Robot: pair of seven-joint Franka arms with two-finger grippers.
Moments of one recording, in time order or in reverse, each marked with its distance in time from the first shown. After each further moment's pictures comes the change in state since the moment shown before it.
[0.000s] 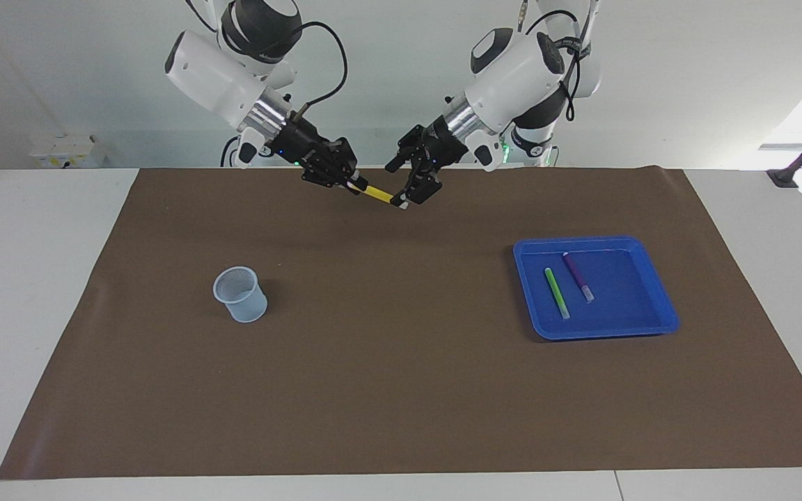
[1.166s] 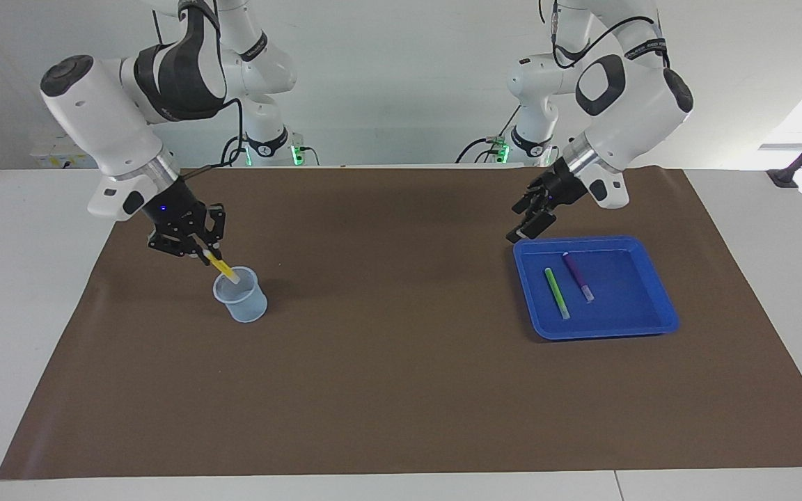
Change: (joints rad) left arm 0.418 -0.040 0.014 -0.069 0.215 -0.291 0.852; right arm -0.267 0.297 -0.009 0.334 -0.652 -0.175 -0.567
